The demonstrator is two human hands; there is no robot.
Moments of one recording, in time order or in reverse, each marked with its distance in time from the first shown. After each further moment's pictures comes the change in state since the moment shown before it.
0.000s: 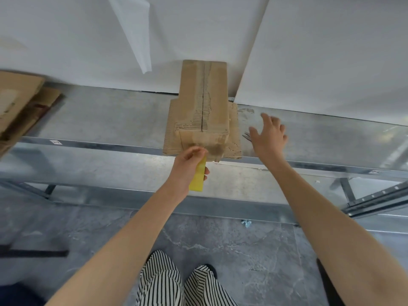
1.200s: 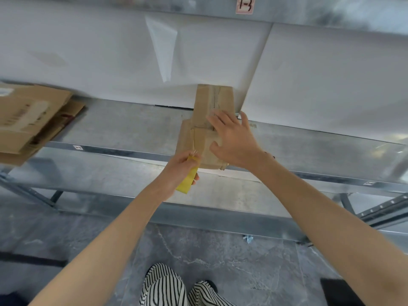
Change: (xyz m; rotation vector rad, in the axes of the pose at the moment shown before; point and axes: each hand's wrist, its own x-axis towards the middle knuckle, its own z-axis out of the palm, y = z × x) left_hand -0.029 0.029 -0.044 0.263 -0.103 0.096; right_hand -0.050 -0.099 -0.036 -0.261 -0.025 -0.829
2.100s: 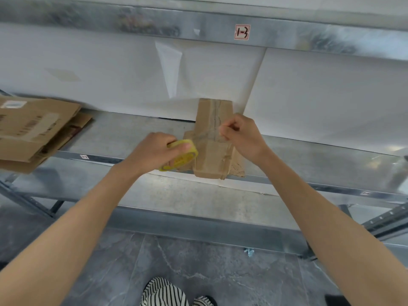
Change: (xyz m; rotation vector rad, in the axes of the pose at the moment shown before) left_hand -0.012 0.070 -0.053 0.838 0.108 0.369; right_hand 0.004 -0.005 -0.045 0.984 0.100 0.418
